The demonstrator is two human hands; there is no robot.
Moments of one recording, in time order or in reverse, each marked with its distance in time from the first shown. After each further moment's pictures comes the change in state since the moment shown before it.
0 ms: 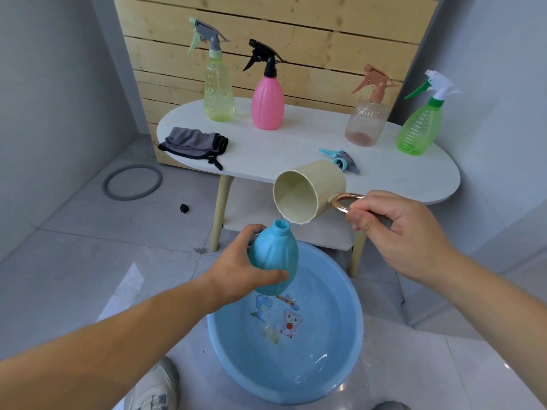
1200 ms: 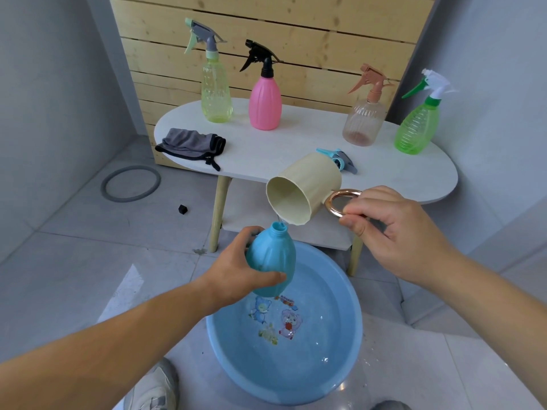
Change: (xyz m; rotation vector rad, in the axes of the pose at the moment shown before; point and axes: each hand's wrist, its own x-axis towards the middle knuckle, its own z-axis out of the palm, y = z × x) left_hand 0.000 -0.001 0.001 0.003 0.007 -0.009; right_hand 0.001 0.004 -0.001 -0.156 -0.025 -0.170
